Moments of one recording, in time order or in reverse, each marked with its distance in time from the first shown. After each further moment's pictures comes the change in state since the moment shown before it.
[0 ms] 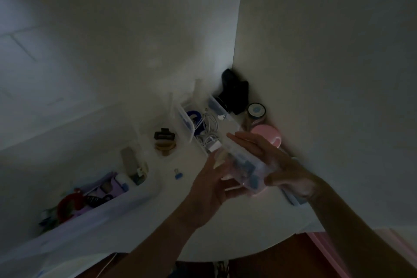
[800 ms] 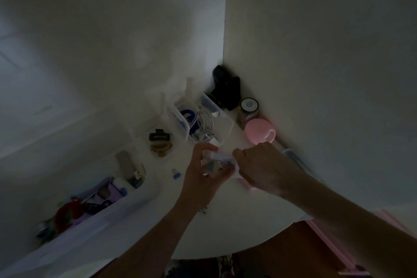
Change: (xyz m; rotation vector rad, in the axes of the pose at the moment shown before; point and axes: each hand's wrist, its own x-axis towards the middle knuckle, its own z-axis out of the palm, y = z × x) left_hand 0.013 -0.014 -0.020 0.489 0.259 0.376; right_hand 0.024 0.008 0.026 -1.785 0.253 -0.343
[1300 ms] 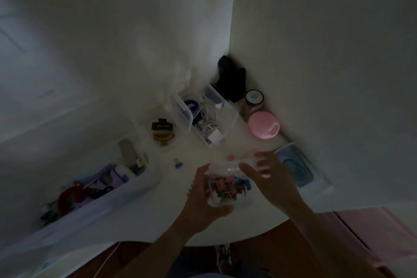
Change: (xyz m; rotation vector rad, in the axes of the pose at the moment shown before) left_hand -0.063 -0.065 -0.005 -0.040 -0.223 -0.244; right_hand -0.056 -0.037 0.048 0.918 -0.093 1.070
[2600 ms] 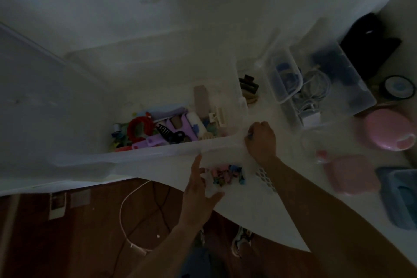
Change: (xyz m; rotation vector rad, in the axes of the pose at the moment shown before) left_hand -0.083 -0.146 -0.111 0.259 0.609 -0.281; right_hand 0.124 -0.025 0.293 -0.473 -0.167 -0.267
